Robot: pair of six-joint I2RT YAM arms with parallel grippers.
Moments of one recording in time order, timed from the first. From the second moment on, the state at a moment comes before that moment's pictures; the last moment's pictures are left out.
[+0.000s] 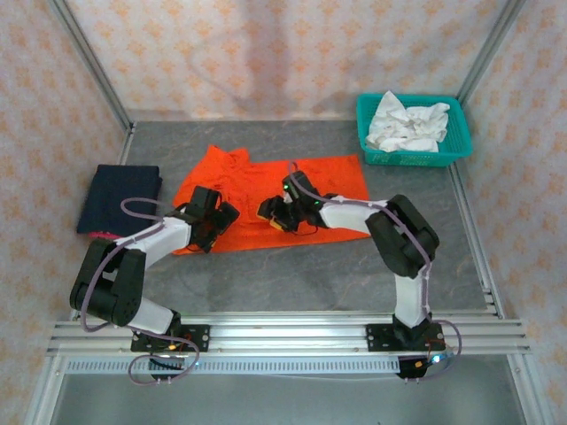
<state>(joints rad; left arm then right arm) -0.25 1.46 0.71 -0.30 0.03 -1.14 0.70 1.97 1.19 -0.04 -0.44 1.08</state>
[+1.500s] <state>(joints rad) -0.06 1.70 0.99 -0.36 -0.05 -0.87 0.30 1.89 1.23 -0.41 -0.12 0.72</state>
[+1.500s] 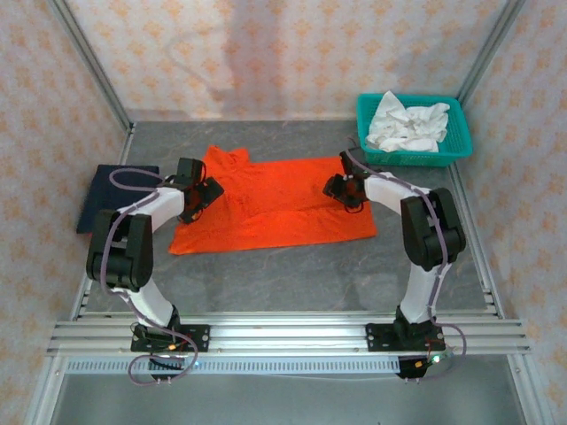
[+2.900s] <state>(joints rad) -0.18 1.92 1.48 -0.54 -0.29 -0.85 0.21 1.37 0.86 -0.16 0.01 0.61</state>
